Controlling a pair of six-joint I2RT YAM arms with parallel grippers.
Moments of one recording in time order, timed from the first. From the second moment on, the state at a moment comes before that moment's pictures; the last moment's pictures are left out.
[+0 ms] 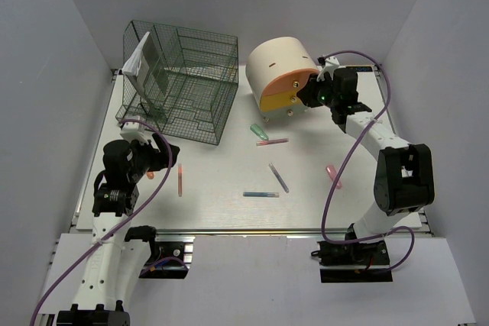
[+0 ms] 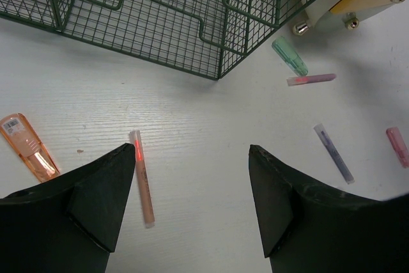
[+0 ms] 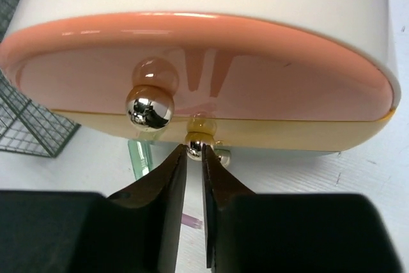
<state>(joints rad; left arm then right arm) -0.01 0.63 0.63 -0.40 0.27 -0.30 0.19 1.65 1.16 0.12 -0.35 0.17</state>
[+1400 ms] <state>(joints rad) -0.01 0.63 0.63 -0.40 0.27 -0.30 0.21 1.71 1.08 0.20 -0.37 0.17</state>
